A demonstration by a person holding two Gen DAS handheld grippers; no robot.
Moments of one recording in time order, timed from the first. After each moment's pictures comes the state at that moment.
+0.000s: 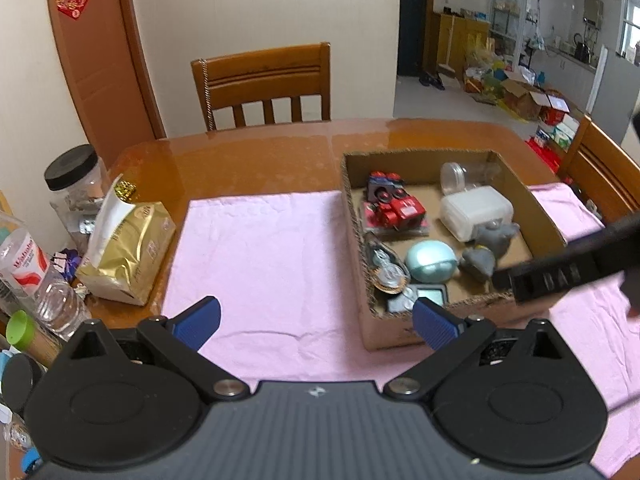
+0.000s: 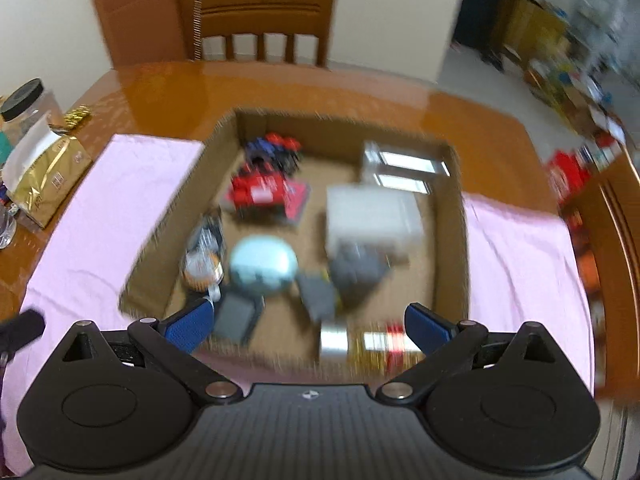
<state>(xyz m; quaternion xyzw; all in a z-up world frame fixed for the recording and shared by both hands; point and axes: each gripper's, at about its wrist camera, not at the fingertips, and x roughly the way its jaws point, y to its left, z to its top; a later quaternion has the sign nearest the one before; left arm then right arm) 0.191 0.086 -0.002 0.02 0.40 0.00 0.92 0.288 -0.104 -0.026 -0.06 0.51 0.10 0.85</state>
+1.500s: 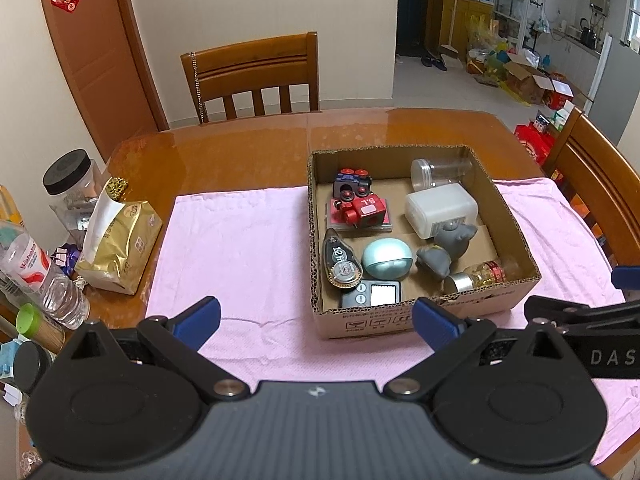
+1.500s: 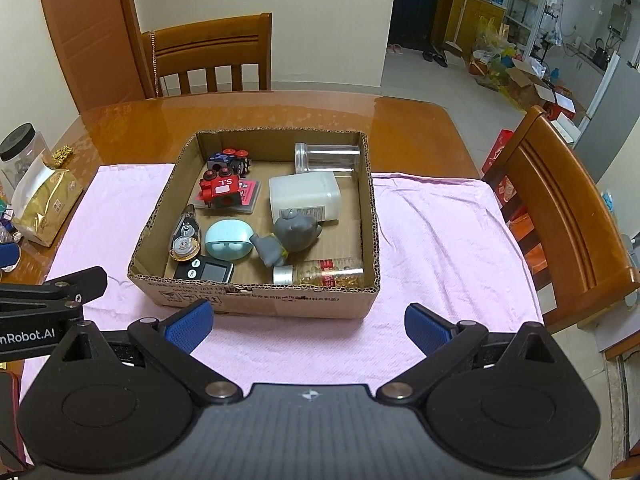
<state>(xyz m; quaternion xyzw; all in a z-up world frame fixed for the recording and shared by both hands) 0.192 0.038 0.034 0.02 0.43 0.02 0.90 0.218 -0.146 0.035 -0.03 0.48 0.05 0.88</state>
